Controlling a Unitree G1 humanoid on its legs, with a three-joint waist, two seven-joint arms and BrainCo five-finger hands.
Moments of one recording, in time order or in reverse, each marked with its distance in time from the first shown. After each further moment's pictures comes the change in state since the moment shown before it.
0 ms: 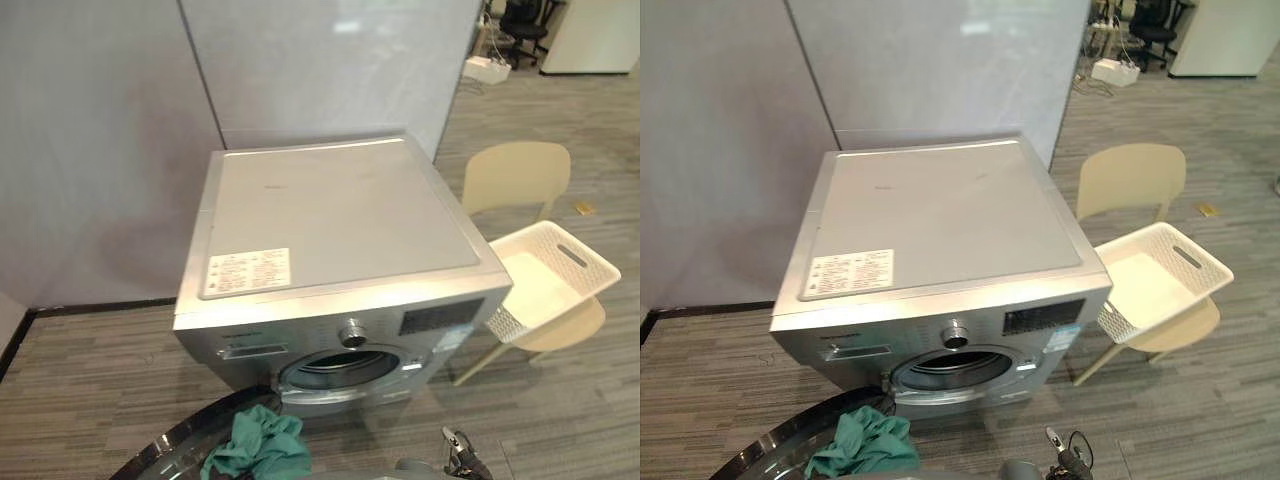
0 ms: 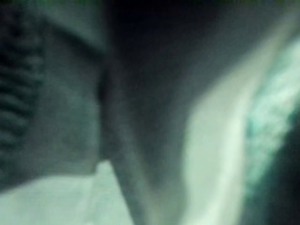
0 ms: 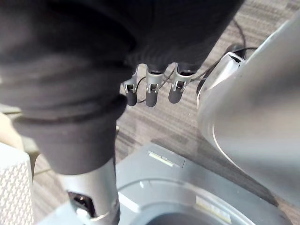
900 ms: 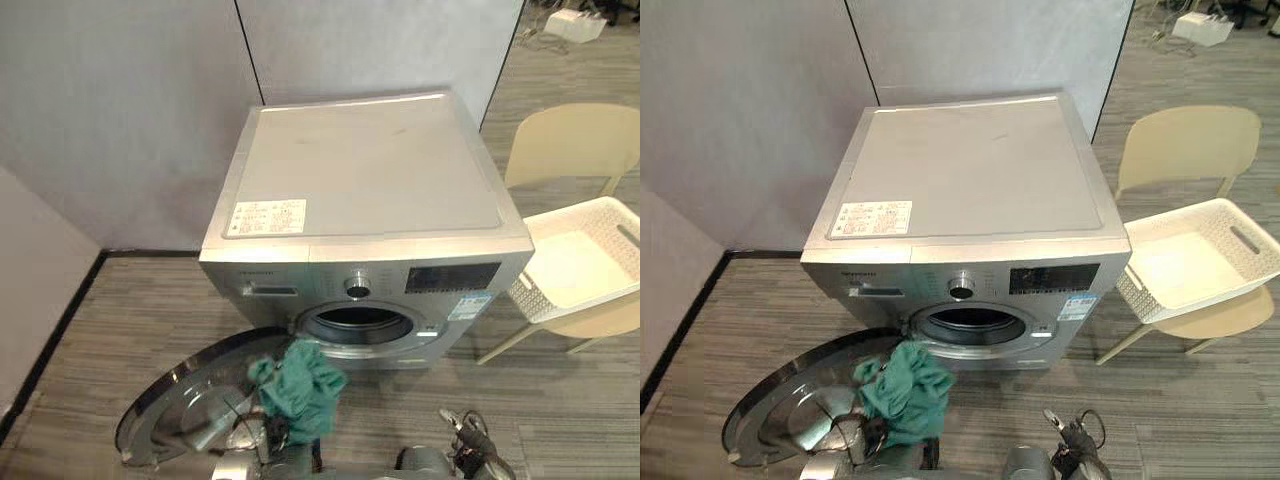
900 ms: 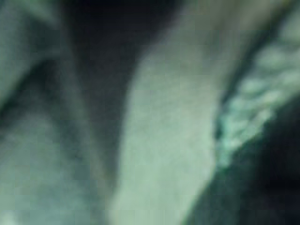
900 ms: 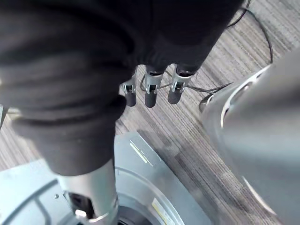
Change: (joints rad) left arm 0.016 0.044 -0.410 -0.537 -0.092 0.010 -0.038; right arm -0.084 -0.064 0.125 -0.057 -0.104 -0.003 0.009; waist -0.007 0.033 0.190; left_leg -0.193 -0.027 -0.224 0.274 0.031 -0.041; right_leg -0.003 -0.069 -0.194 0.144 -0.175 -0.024
